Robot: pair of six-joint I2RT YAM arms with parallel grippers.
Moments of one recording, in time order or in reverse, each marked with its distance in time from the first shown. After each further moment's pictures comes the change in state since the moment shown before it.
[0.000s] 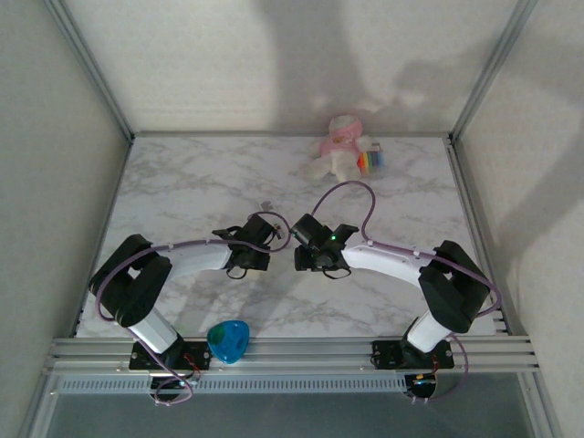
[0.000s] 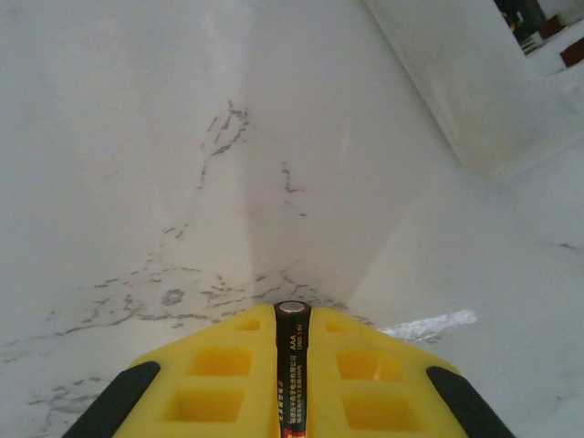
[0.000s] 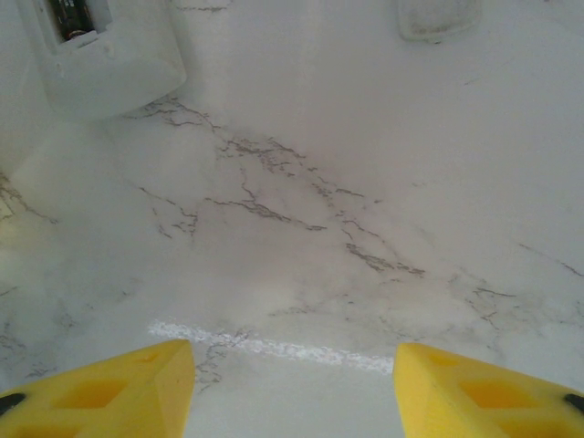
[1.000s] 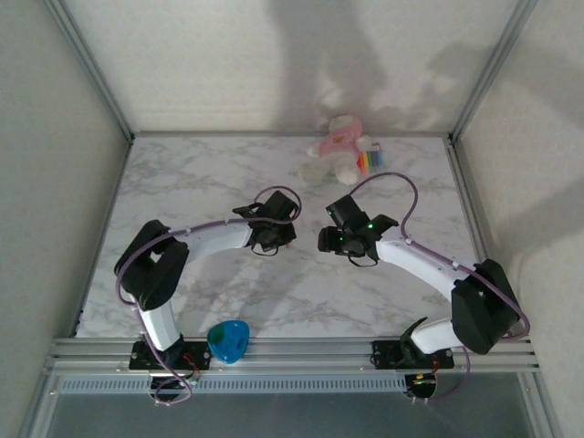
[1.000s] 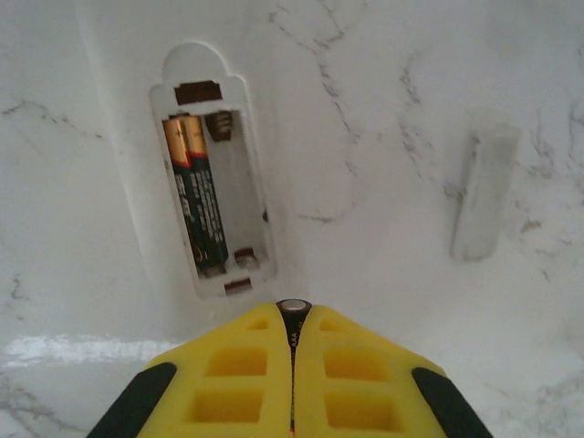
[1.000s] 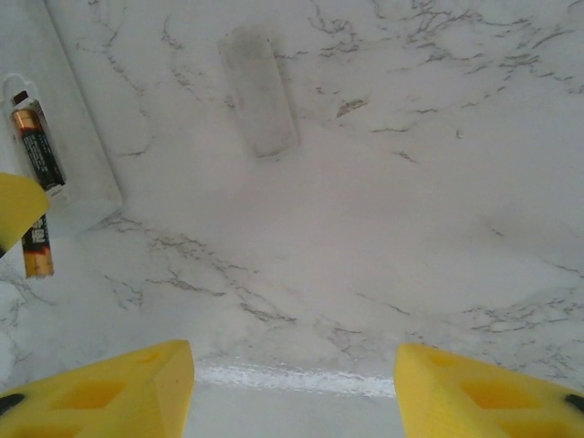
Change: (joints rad) left arm -0.025 0.172 0.340 -0.063 0.048 -0.532; right arm -0.232 -0.190 -0.068 -0.005 -0.069 -0.076
